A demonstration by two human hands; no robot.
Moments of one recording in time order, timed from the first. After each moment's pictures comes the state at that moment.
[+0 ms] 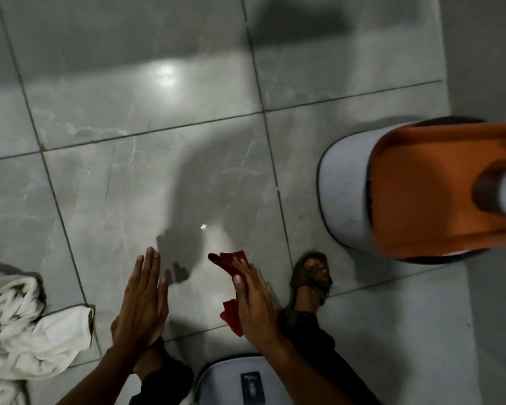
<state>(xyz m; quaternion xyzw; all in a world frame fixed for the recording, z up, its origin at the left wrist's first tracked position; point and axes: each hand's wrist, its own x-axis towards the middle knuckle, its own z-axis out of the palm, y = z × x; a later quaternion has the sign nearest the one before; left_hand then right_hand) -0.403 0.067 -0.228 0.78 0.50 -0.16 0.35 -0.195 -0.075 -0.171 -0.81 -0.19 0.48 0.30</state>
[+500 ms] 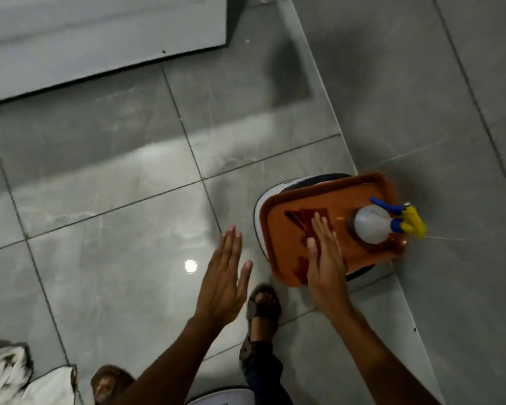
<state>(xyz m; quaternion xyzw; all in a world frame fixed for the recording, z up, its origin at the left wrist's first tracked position) -0.067 0.011 -0.066 0.85 0.31 -0.06 0.41 0.106 -0.141 -0.025 -0.90 -0.18 0.23 0.33</state>
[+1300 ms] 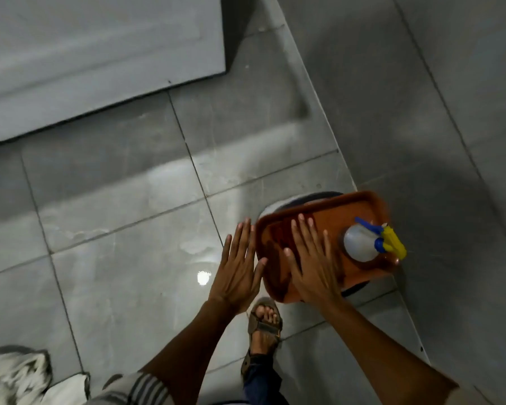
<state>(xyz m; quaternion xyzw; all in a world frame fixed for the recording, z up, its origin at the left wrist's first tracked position) 0.004 0.019 -0.037 0.91 0.23 -0.12 0.33 0.153 -0.138 -0.045 -0.90 -0.39 0.15 0.08</state>
